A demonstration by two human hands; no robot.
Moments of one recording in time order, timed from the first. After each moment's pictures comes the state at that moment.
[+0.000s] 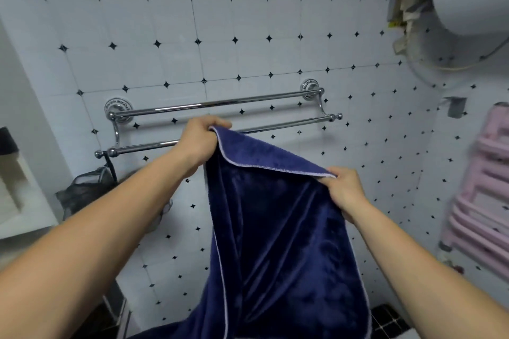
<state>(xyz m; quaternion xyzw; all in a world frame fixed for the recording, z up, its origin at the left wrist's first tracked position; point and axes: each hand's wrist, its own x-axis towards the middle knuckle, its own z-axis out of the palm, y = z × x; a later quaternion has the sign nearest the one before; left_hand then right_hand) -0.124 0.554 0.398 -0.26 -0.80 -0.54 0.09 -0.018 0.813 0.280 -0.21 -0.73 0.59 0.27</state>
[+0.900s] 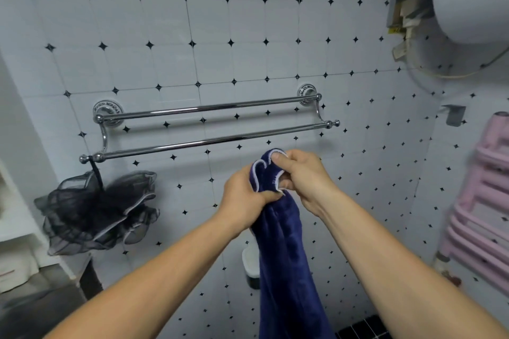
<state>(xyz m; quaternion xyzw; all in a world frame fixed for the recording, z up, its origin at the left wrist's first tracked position) -0.071 0.615 0.316 -0.27 -0.75 -0.60 0.00 -0.036 0.752 0.341 -0.06 -0.65 0.73 0.21</state>
